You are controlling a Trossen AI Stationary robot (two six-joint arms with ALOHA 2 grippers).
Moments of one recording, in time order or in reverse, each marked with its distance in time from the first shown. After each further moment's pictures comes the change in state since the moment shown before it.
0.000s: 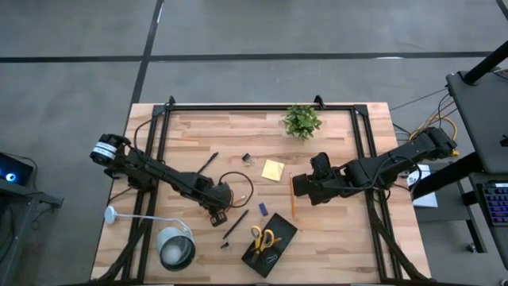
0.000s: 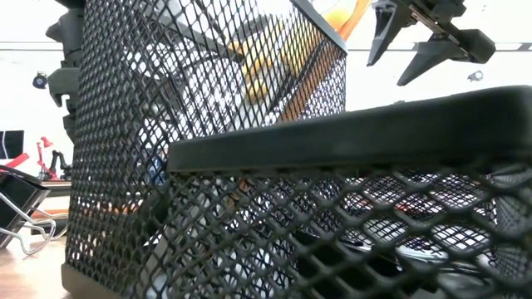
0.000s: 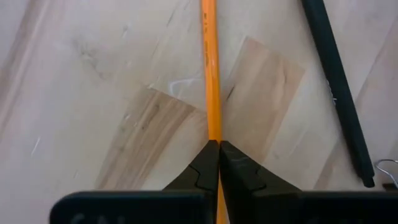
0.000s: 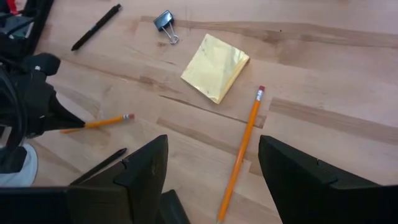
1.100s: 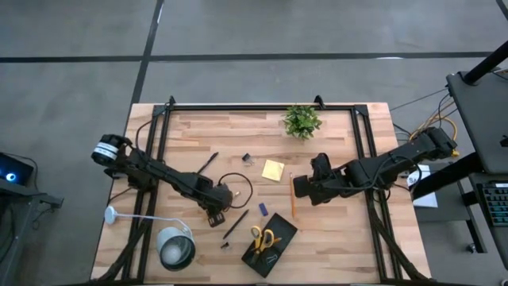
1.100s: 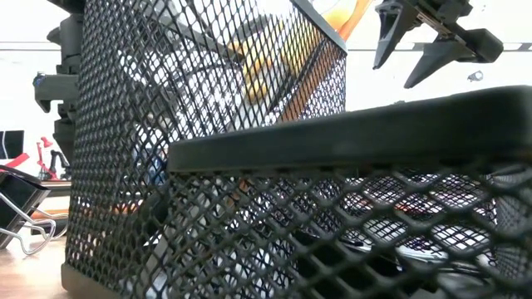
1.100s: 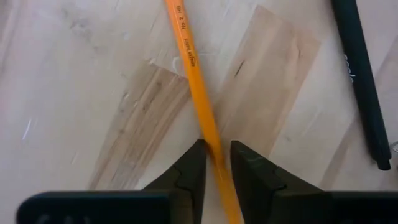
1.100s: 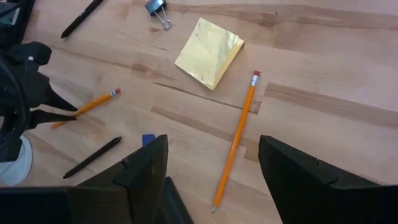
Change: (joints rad) left arm -0.018 0.106 -0.009 -0.020 0.063 0.001; right arm 0.000 0.000 0.000 -0.021 -0.054 0.019
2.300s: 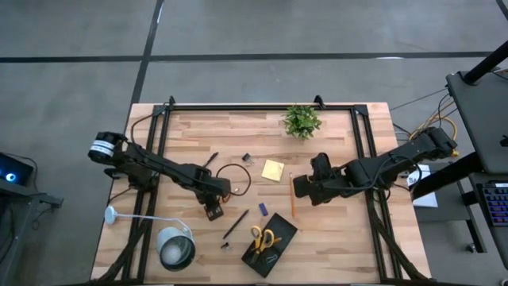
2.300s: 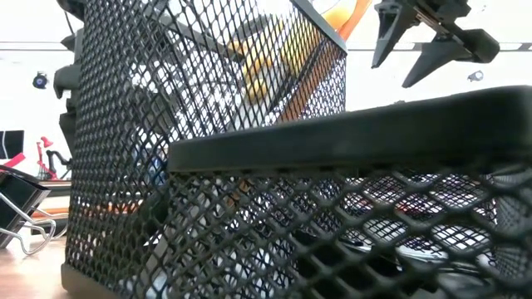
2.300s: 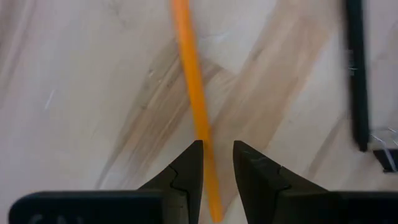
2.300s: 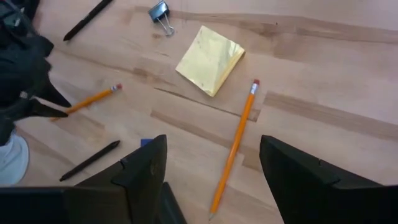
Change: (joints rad) left arm 0.124 -0.140 -0.028 -0.049 0.128 0.022; right arm 0.002 -0.002 0.000 0.000 0.027 -0.030
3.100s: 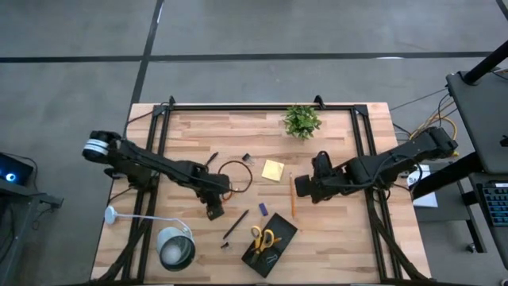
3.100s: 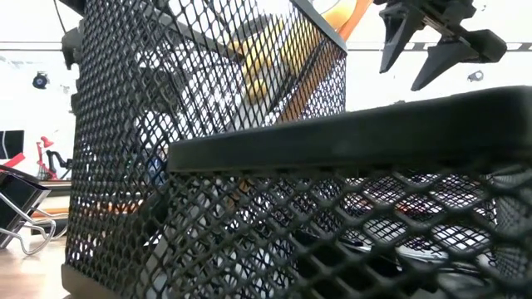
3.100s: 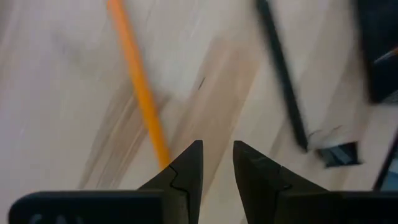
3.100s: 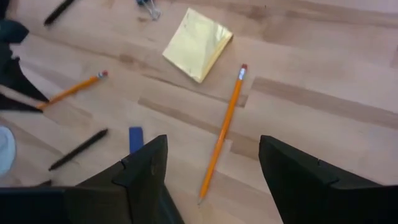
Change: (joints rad) left arm 0.013 -0.063 0.001 0.060 0.050 0.051; right arm -0.019 -0.012 -0.004 -0.038 -0.076 0.003
